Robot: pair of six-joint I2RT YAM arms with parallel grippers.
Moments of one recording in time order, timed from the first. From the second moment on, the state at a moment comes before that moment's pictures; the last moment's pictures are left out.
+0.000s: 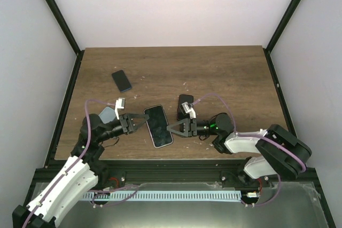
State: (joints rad) left arm -0.46 0.53 0.35 0.19 0.73 -1.22; right arm 0.79 1.38 0.32 1.38 -0.84 1.44
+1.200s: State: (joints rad) left arm -0.46 0.57 0.30 0.18 0.79 -1.28; right arm 0.79 1.25 0.33 1.14 -0.60 1.40
